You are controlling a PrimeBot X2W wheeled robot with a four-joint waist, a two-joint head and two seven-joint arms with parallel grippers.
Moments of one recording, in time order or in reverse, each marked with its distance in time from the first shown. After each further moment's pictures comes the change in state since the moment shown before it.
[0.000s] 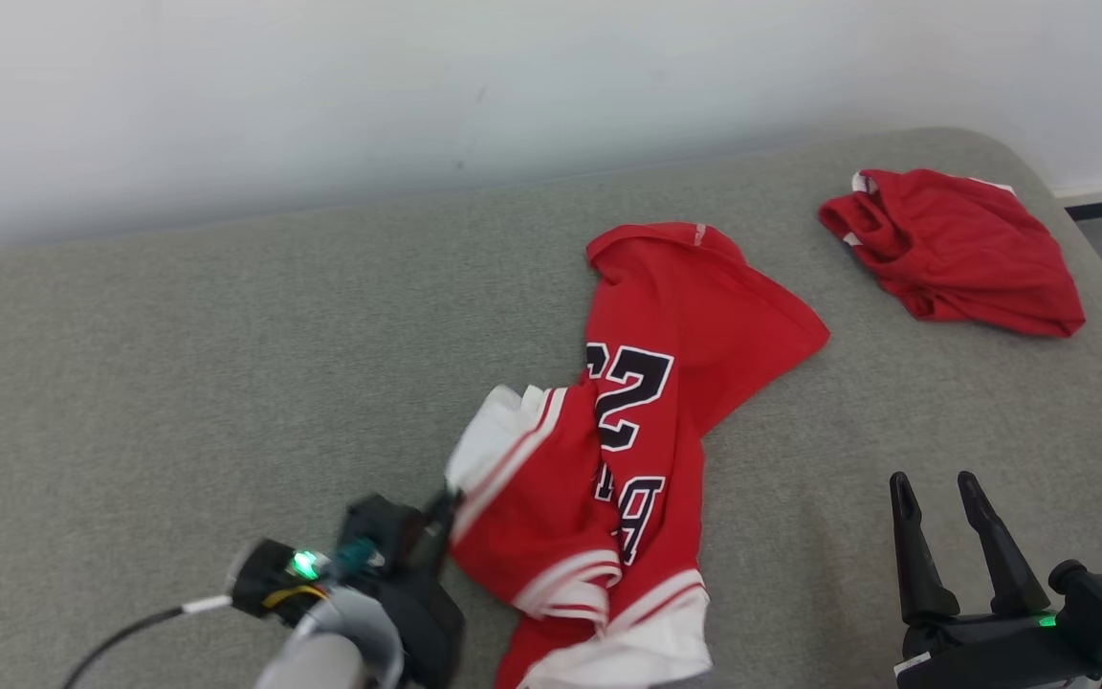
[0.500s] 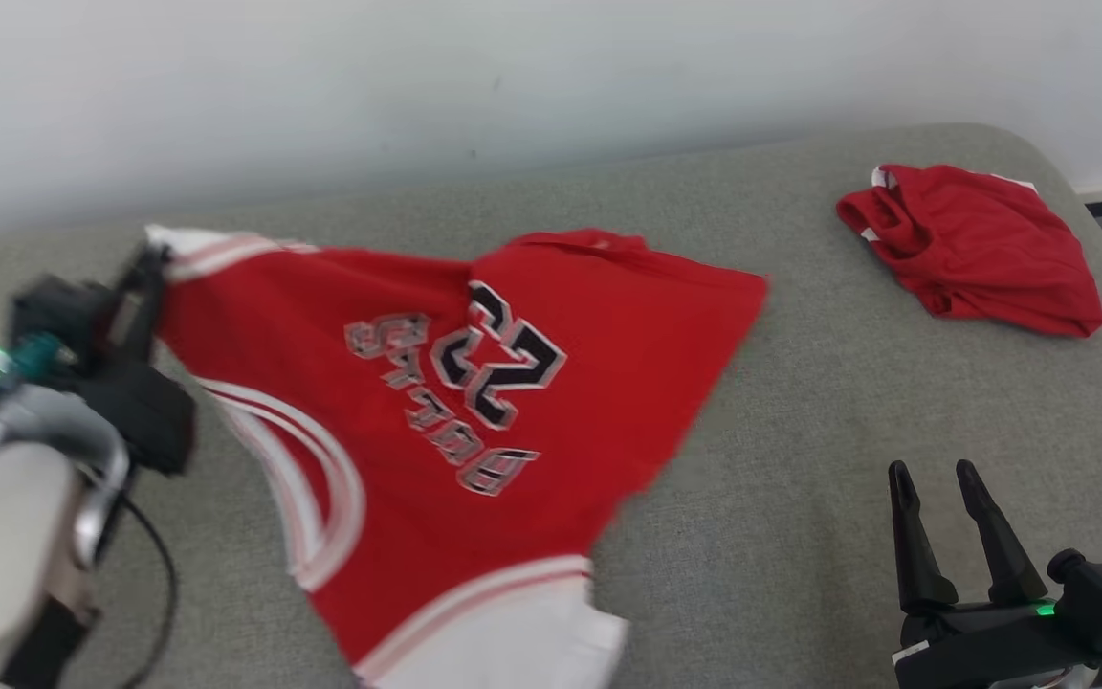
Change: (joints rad) left arm -0.221 0.333 0.173 -0.174 -0.003 0.039 0.042; right arm -0.023 -0.003 0.007 0.013 0.006 0.000 -0.010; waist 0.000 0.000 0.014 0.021
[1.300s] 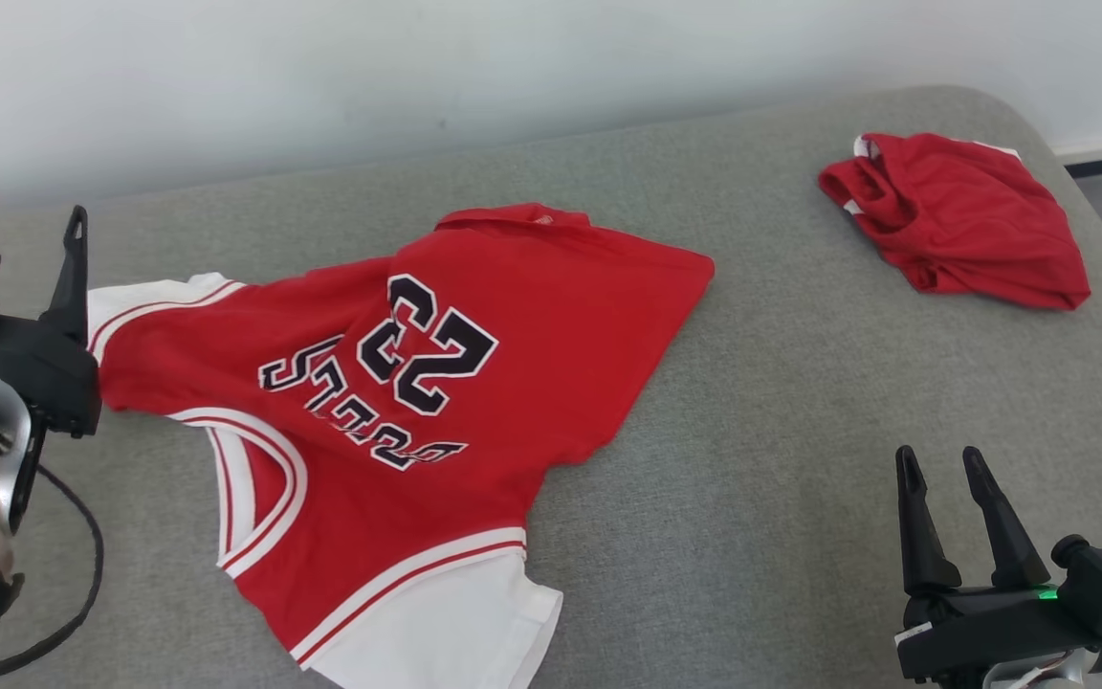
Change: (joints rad) left arm -0.141 0.067 0.007 0.222 0.012 -0.004 -0.107; right arm -0.048 -0.012 -0.001 0.067 0.019 0.000 -0.032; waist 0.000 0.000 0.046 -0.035
